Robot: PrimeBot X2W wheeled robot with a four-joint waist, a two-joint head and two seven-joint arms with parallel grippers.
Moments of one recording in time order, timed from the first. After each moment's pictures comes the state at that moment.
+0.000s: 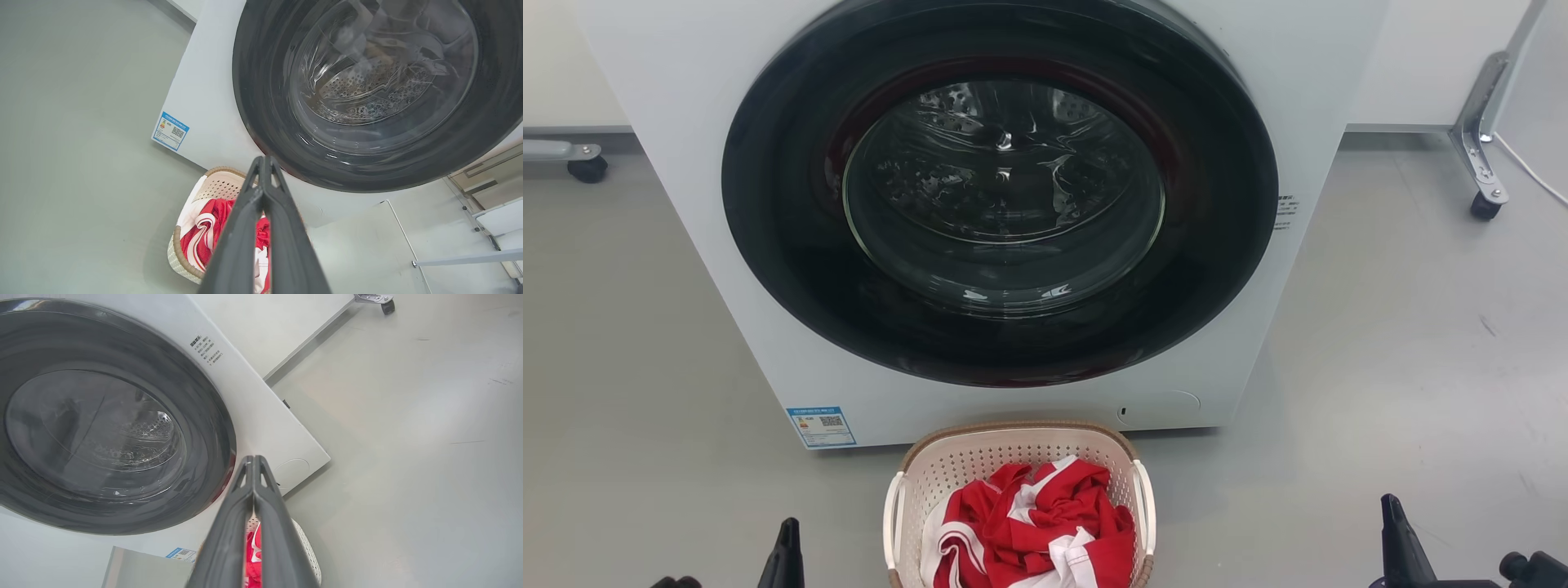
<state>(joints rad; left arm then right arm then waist) 0.10 0.07 -0.06 0.19 -0.79 0.02 -0.09 0.07 -0.06 0.06 0.17 0.79 -0.02 -0.09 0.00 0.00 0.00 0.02</state>
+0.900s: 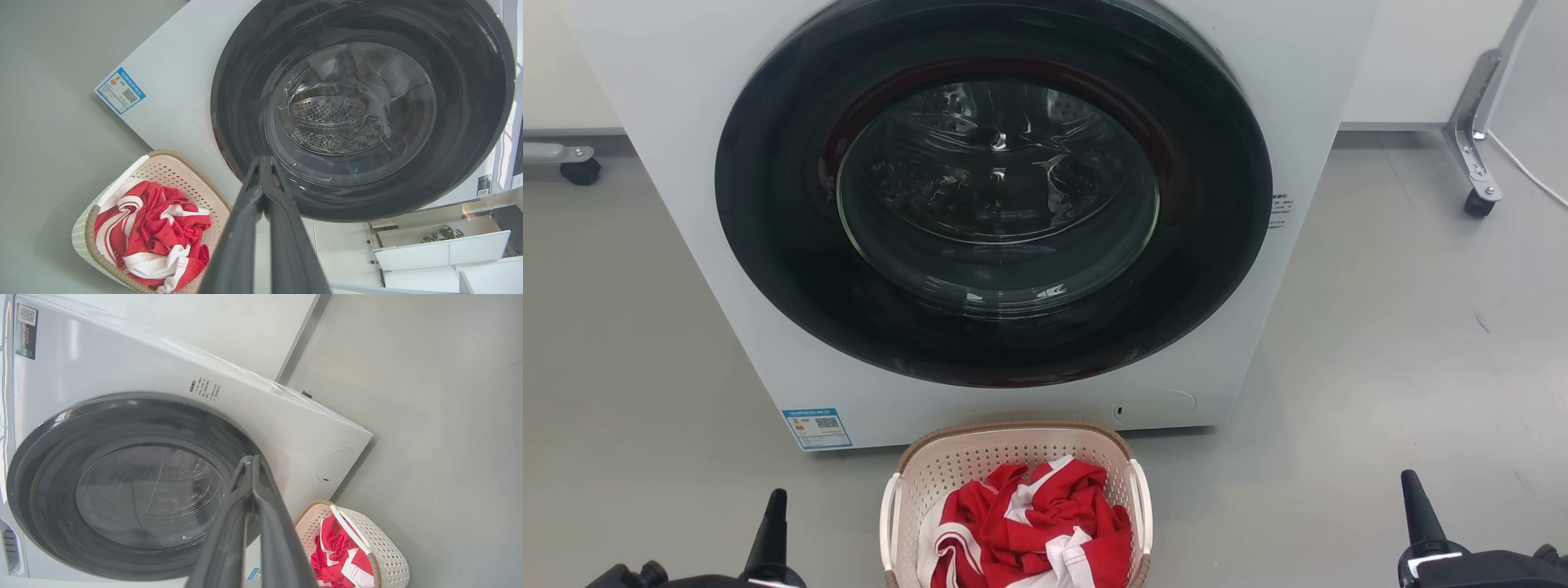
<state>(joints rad) 0.01 0.06 0.02 0.24 -1.19 -0.05 0.02 -0.01 -0.05 -0.04 0.23 1.20 0.05 0.01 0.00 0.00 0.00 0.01</state>
